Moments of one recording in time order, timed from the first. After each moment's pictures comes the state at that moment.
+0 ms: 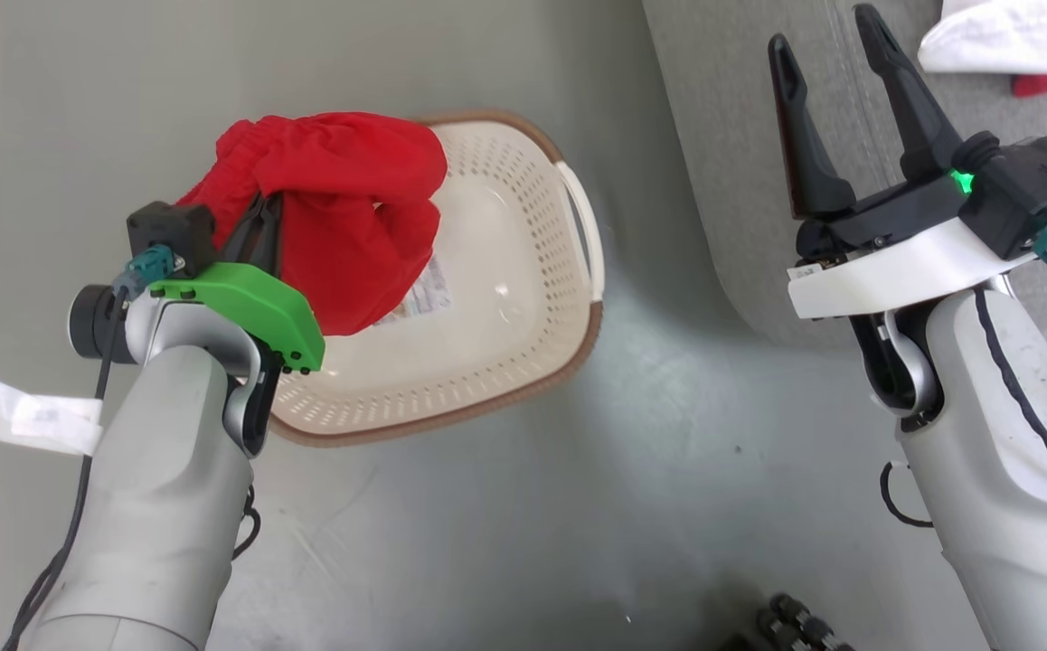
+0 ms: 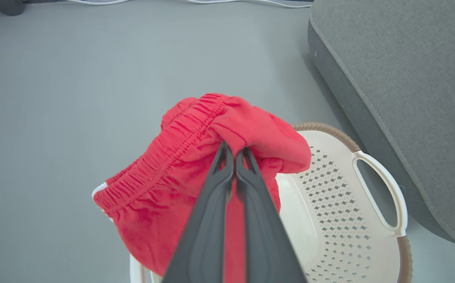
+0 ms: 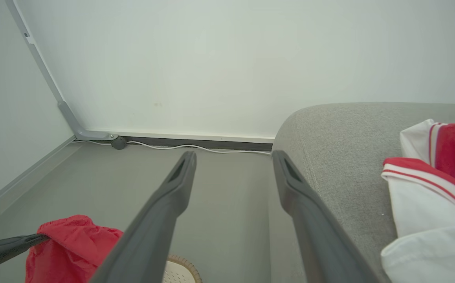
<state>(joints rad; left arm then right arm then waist) -0.72 0.04 -0.30 0.85 -0.37 -0.12 -0.24 -0.48 -0.15 0.28 0.08 0.22 0.05 -0.25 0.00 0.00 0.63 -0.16</state>
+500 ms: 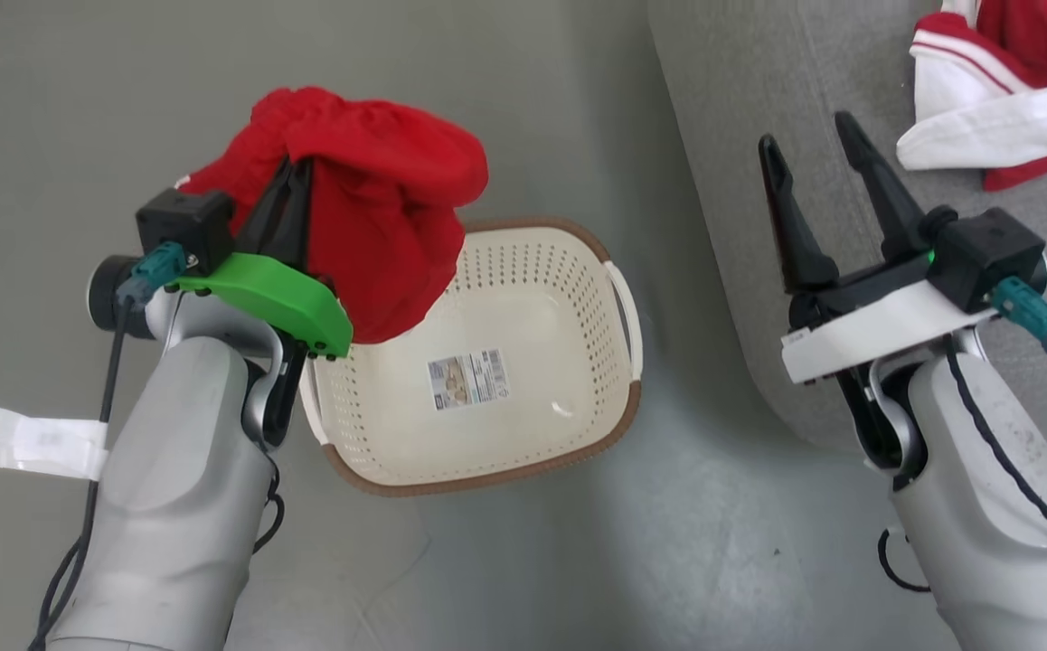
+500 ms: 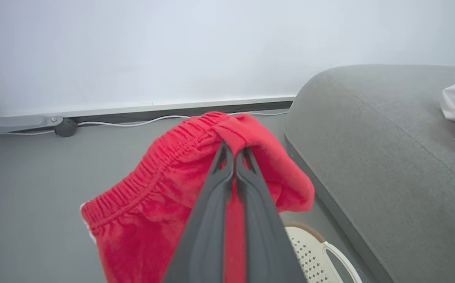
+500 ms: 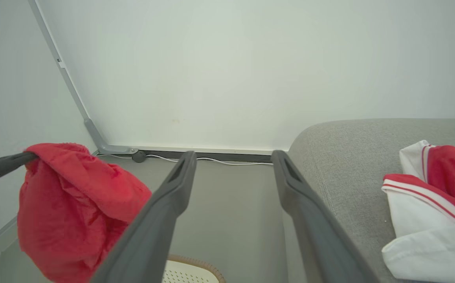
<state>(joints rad) -0.66 0.03 -0.30 0.63 -0.37 -0.12 -0.25 -0.39 -0.15 0.28 0.17 0.23 0.05 -0.25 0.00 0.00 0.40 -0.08</state>
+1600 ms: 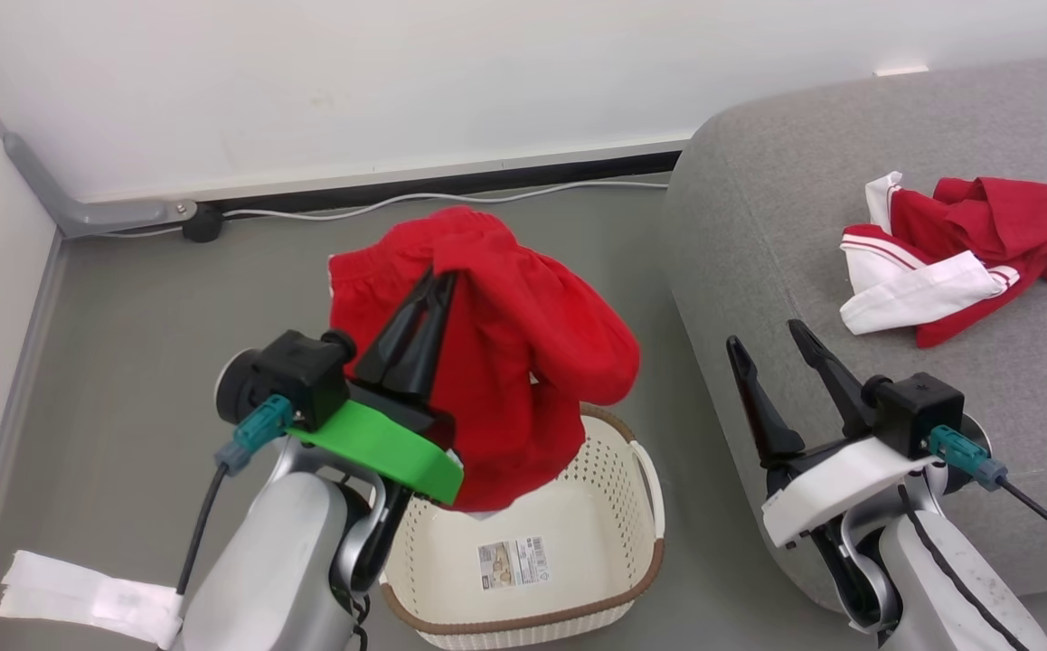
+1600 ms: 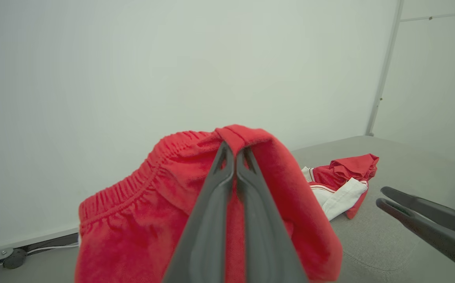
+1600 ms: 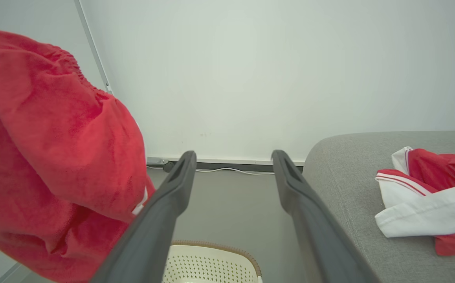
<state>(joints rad) -0.36 0.03 -0.46 0.21 -0.43 -0.12 -0.25 -0.13 -0.13 0.32 0.22 0.27 0.05 -0.22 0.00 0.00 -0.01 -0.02</state>
